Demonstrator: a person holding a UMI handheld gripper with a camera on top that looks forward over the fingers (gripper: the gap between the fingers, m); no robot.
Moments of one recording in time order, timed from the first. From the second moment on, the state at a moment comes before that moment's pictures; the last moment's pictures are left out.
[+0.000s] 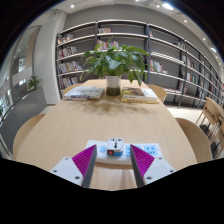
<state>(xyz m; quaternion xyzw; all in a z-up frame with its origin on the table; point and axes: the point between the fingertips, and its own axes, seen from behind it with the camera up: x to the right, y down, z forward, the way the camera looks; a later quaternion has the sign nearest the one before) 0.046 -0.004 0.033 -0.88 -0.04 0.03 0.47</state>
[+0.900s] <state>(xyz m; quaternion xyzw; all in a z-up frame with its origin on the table) 0.249 0.061 0.161 -0.85 0.00 -0.07 0.53</state>
